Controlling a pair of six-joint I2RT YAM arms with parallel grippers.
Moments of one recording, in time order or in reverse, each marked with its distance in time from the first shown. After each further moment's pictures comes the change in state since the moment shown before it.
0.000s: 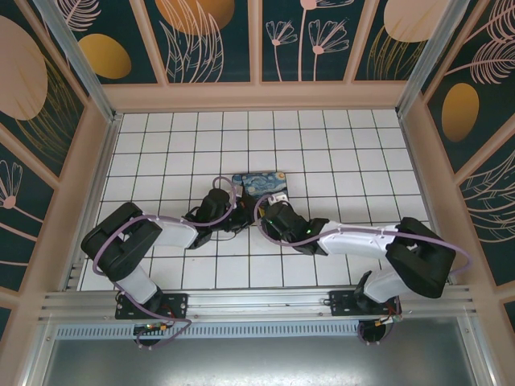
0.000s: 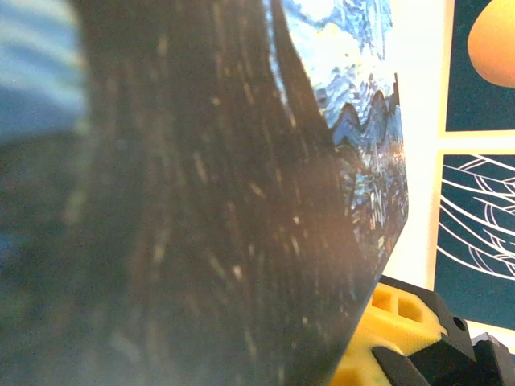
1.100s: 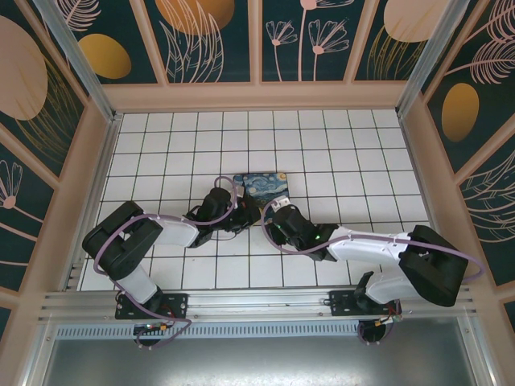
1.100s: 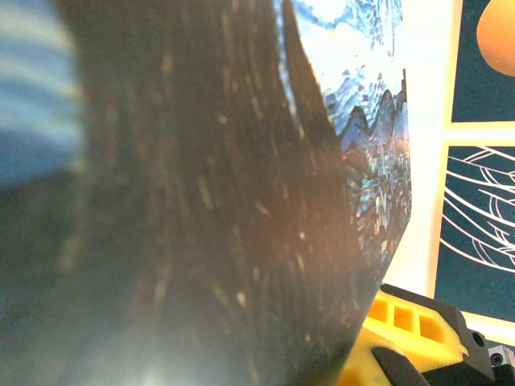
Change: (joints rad) left arm 0.003 0.010 0.018 -0.025 0.027 0.008; right arm 0.003 -0.108 -0.089 0.050 -0.048 -0.078
